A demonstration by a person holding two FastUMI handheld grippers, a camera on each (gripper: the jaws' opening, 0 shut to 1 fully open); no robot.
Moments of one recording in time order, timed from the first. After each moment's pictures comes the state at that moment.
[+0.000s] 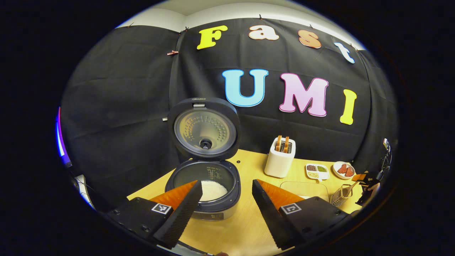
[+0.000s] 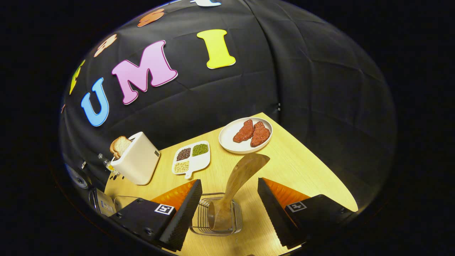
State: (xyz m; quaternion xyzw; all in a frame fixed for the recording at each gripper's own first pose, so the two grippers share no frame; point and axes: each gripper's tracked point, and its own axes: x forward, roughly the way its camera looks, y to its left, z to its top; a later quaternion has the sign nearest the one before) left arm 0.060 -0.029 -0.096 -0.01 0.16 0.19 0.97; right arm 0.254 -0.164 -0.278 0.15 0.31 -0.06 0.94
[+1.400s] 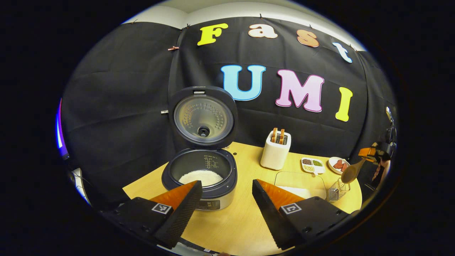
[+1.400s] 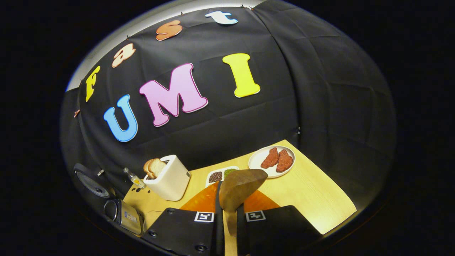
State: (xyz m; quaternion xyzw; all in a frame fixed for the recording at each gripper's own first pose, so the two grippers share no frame) left arm 0.038 -0.034 -0.125 -0.02 0.16 0.16 0.97; right arm 0.243 -0.096 -0.137 0.14 0.19 0.01 0.97
